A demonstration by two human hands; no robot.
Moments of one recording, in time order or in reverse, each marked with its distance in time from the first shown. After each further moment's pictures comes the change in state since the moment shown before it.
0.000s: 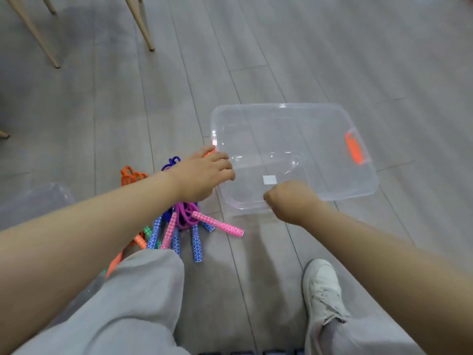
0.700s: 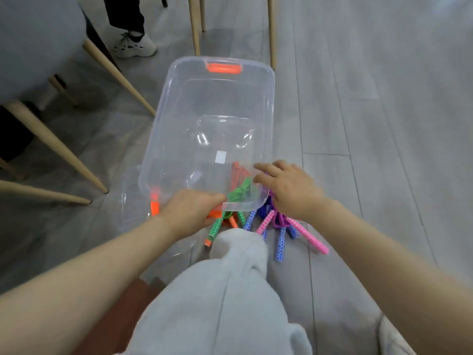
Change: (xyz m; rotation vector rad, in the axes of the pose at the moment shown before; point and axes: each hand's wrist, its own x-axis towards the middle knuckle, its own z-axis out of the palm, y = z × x) left_hand -0.288 0.027 -0.006 -0.188 0.003 -0.715; right_hand 0.072 -0.182 -0.128 0.201 0.482 -0.405
